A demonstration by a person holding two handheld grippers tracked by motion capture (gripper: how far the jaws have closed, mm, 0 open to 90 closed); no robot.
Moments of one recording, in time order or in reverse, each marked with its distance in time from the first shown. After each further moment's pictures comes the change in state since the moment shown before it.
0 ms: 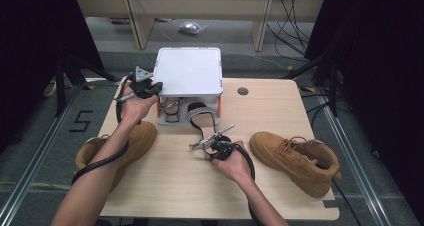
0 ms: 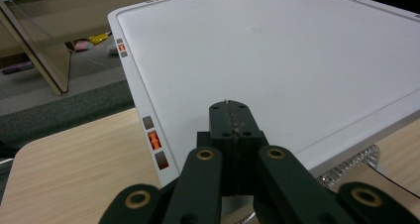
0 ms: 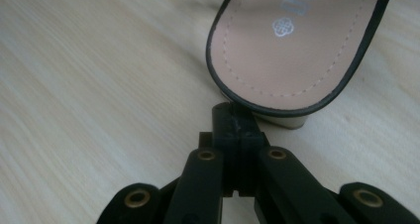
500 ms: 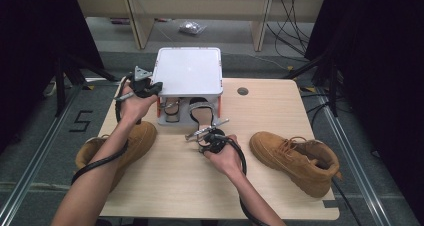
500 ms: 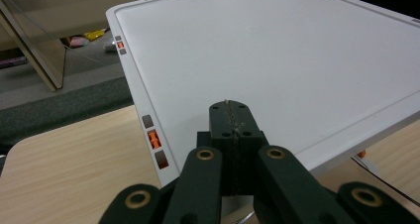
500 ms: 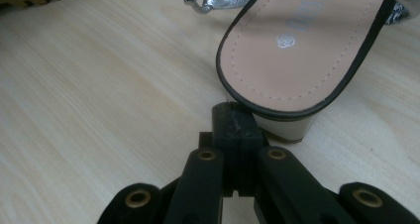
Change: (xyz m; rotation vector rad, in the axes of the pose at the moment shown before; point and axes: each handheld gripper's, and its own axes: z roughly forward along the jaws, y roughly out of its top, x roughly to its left) left arm 0.001 0.001 0.000 0.011 -0.004 -0.011; right arm 0.006 0.025 0.009 -0.087 0.002 0.038
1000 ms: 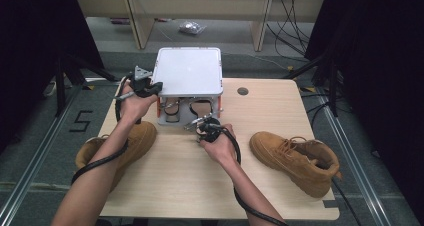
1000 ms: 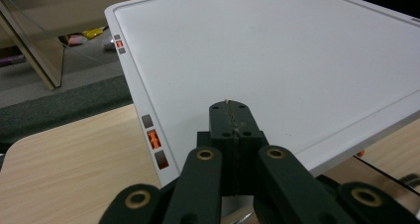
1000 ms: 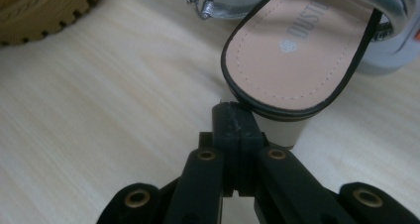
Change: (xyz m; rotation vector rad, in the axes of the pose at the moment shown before) left arm 0.001 0.001 0.001 -0.002 -0.008 -0.006; right arm -0.001 0.034 0.002 -0.033 -0.070 -0.029
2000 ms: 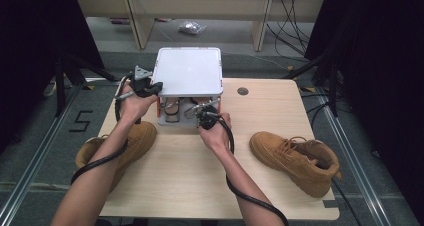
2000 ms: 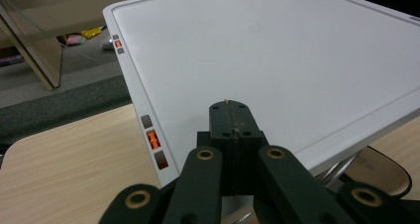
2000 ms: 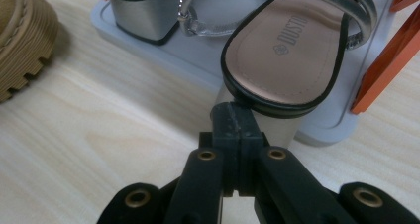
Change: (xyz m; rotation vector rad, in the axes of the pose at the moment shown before) left arm 0.000 0.001 0.000 0.010 -0.002 0.007; right arm -0.014 0.031 0.020 -0.114 -0.125 0.022
